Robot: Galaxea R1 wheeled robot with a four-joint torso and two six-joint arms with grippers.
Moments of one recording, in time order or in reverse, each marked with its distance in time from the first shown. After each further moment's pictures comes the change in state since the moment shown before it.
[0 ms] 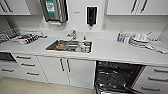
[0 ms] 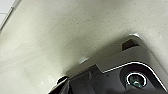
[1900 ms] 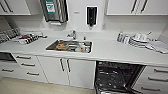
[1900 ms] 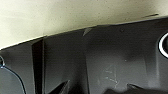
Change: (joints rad) left arm 0.315 0.777 -1.160 -0.127 -0.011 -0.041; right arm -0.233 0.586 -0.723 -0.073 0.076 -0.447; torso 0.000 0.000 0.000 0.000
